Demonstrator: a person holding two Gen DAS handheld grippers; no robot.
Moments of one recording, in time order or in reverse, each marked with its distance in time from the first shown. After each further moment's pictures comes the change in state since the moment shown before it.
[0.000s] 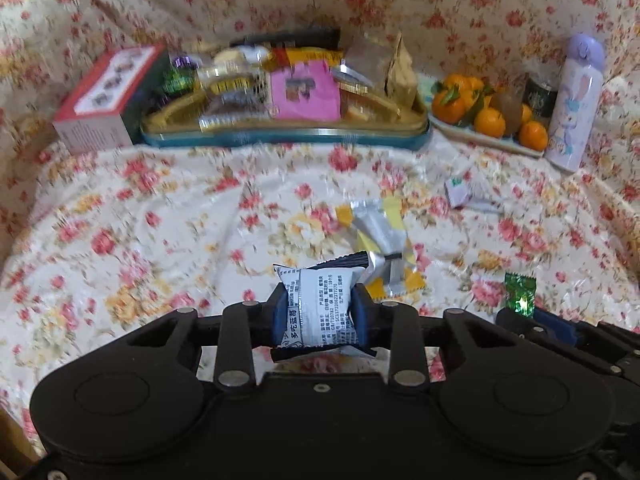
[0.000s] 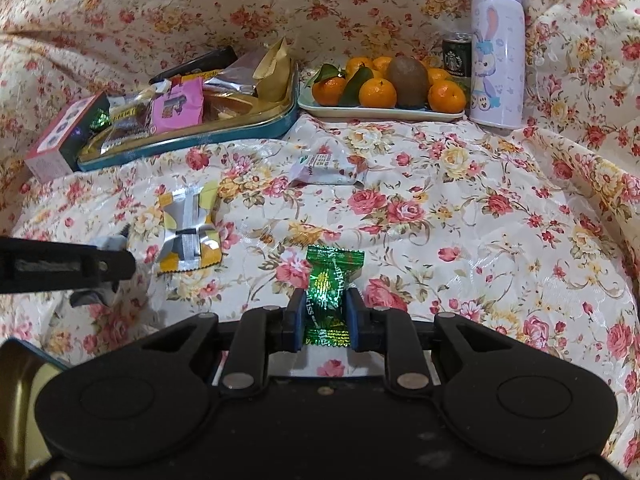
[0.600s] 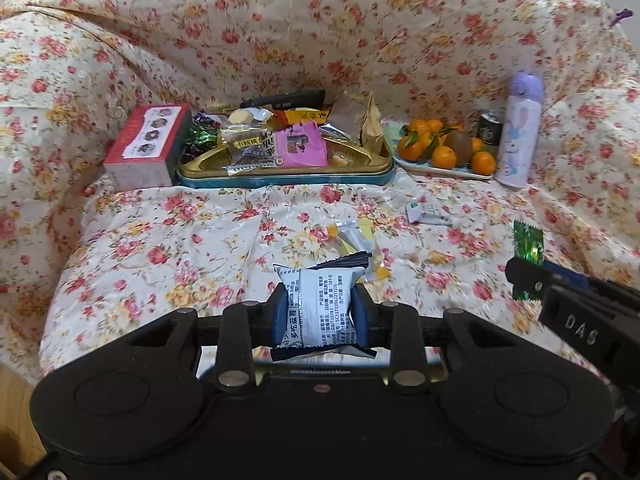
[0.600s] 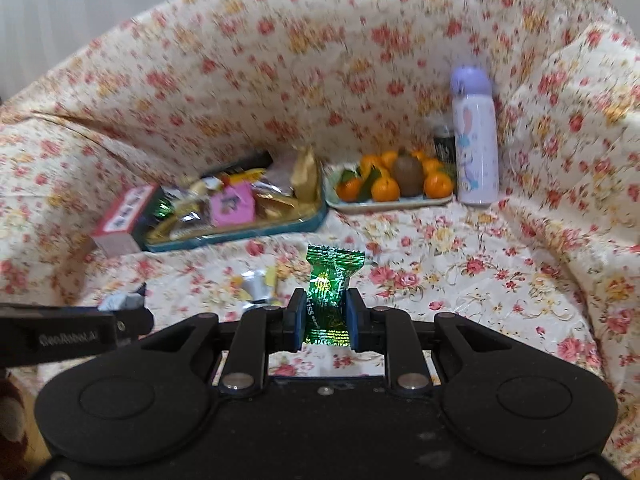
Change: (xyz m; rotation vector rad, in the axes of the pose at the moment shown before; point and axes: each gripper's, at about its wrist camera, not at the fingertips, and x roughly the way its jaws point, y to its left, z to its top) left arm -0.098 0.003 -0.024 0.041 -0.111 -0.032; right arm -0.117 0.006 -0.002 0.043 -0.232 0.083
